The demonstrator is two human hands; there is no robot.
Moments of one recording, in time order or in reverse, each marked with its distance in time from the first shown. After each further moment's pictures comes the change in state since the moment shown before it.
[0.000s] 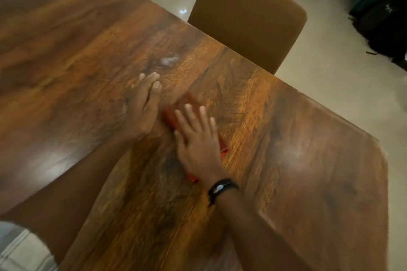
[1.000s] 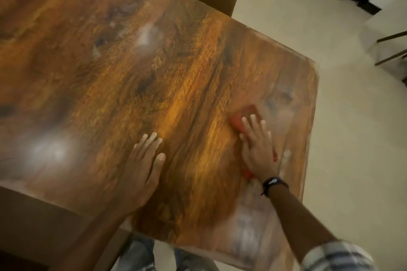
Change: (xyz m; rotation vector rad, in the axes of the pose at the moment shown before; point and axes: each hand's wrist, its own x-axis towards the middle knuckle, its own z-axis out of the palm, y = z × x) left_hand -0.305 0.013 -0.005 0.281 -0.437 0.093; right_hand -0.284 0.137 -0.071 0.030 0.062 0.432
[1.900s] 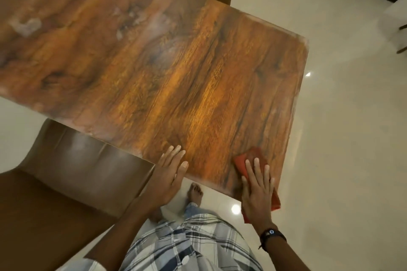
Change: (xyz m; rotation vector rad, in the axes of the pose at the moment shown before) left_hand -0.155 0.028 0.084 0.042 -0.177 -0.048; right_hand -0.267 0.040 0.019 0.175 -0.013 0.119
